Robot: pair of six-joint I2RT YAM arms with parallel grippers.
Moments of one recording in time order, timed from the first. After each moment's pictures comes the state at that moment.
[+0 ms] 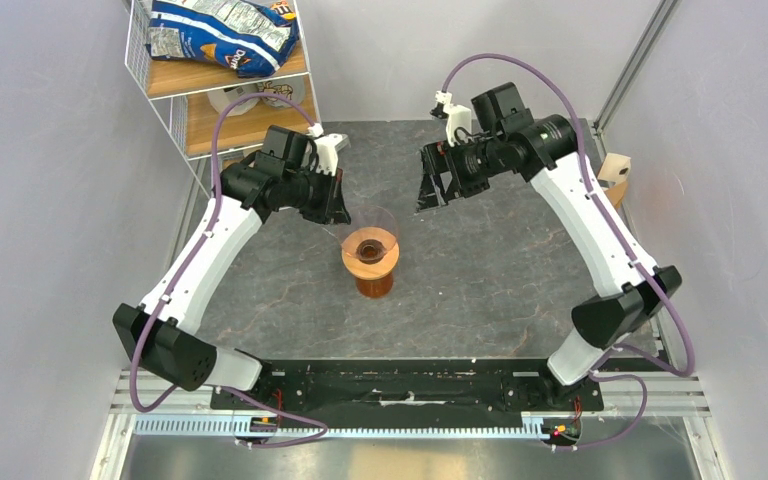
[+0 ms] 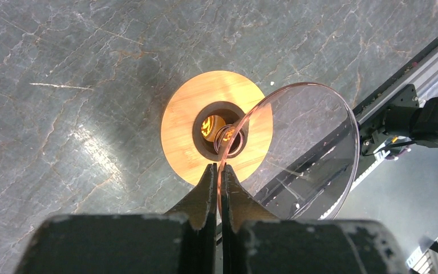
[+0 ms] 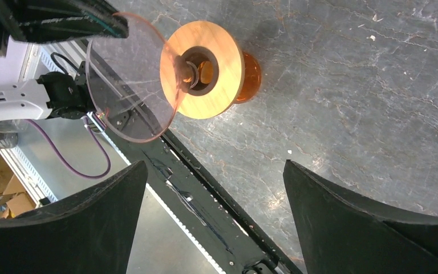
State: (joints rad) left arm -0.40 1.40 1.50 -0.96 0.40 -0.11; right arm 0.48 1.66 1.97 -1.20 -0.50 0.10
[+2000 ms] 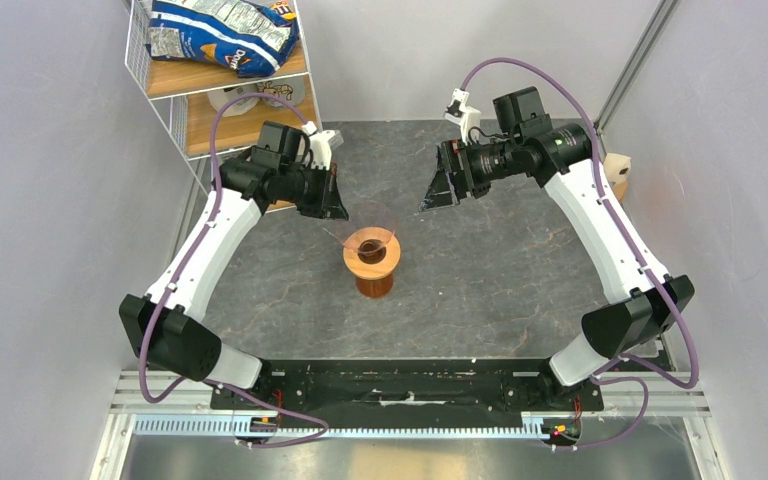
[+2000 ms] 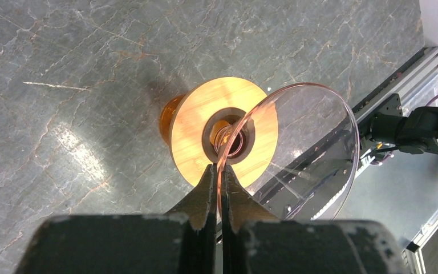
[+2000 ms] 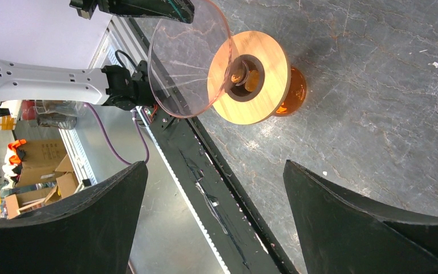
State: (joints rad) left arm -0.34 1.45 1.50 -0.95 0.47 -0.12; right arm 0.38 1.59 1.82 -1.07 -0.77 0.09
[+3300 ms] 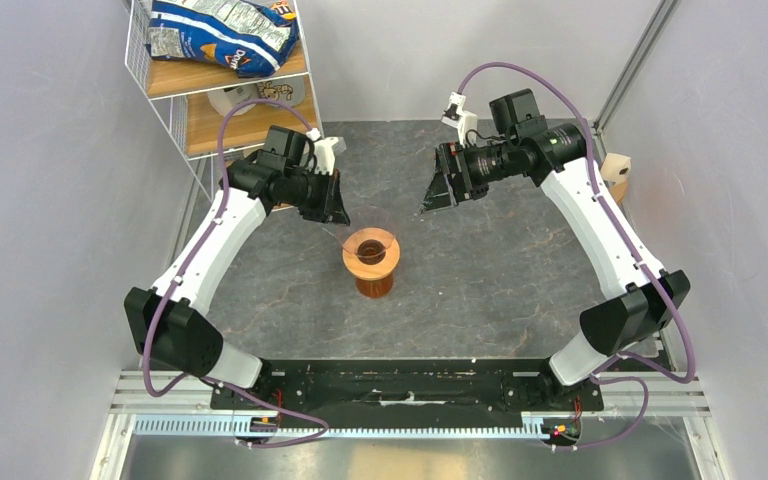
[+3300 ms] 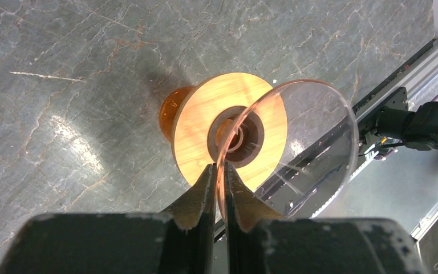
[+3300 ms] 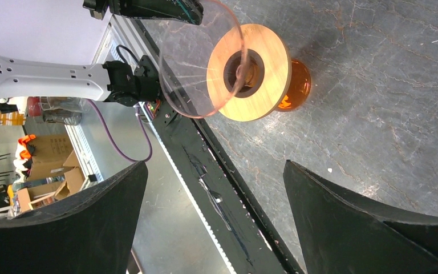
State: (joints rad) left arm -0.34 1.47 1.46 -0.93 0.47 -0.12; right arm 0.38 1.60 1.81 -1.08 -0.79 0.09
